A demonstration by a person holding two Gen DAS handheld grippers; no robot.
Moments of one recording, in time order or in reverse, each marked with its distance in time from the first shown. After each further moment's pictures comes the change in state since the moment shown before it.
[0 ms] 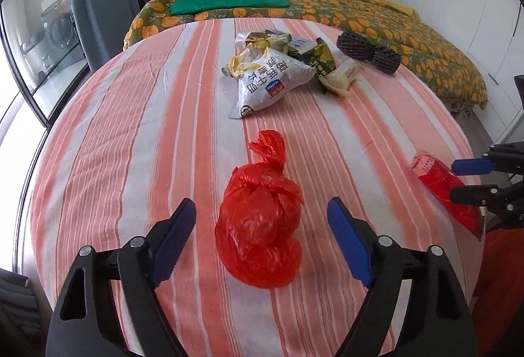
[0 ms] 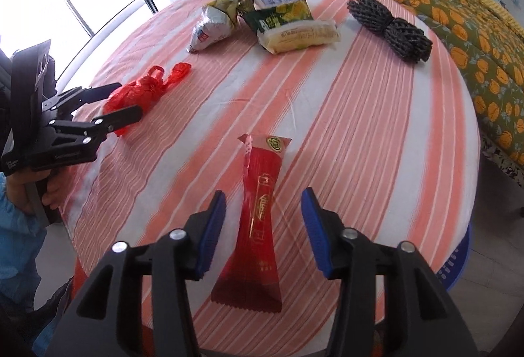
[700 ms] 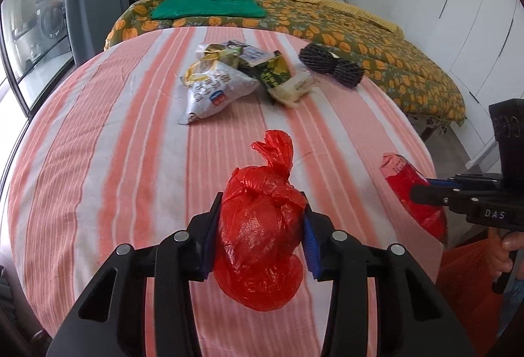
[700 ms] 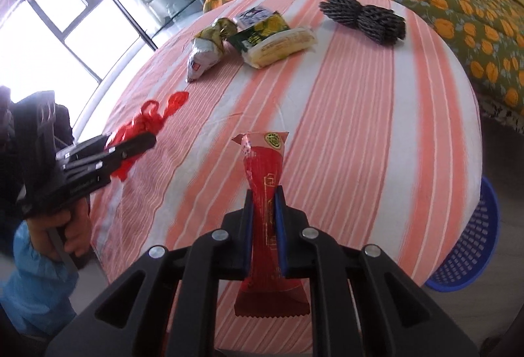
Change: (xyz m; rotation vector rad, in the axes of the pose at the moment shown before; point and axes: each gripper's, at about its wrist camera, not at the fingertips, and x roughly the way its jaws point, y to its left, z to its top) left arm -0.026 -0.046 -0.002 -0.049 -0.049 -0.129; right arm -0.023 -0.032 -0.024 0.181 -0.122 0.135
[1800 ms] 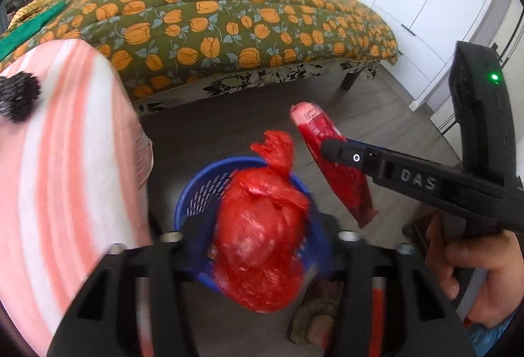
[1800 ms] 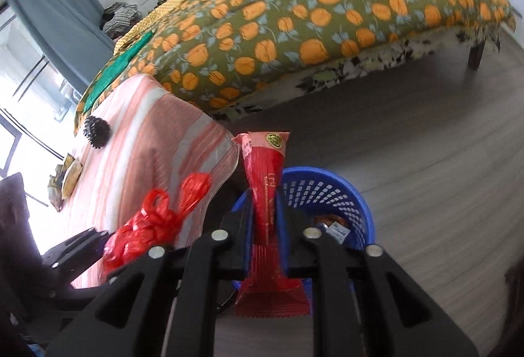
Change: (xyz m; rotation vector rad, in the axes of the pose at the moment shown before) left arm 0.195 -0.356 0.052 0.252 0.168 -0.240; right arm -0.098 -0.323 -0.052 0.473 -0.245 -0.216
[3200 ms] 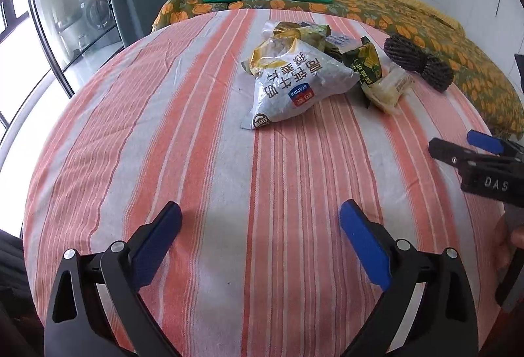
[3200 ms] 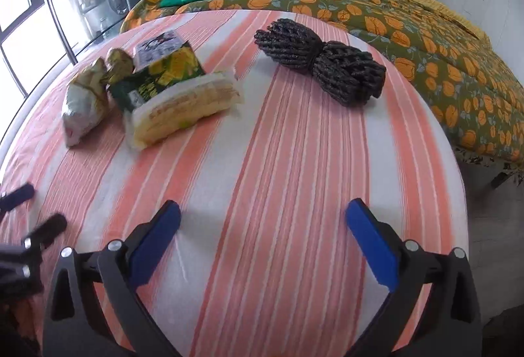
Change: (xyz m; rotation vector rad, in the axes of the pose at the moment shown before) left arm -0.203 0.329 -0.154 -0.356 -0.096 0.522; right arm 0.121 0.351 -0.068 -0.495 0.021 -0.145
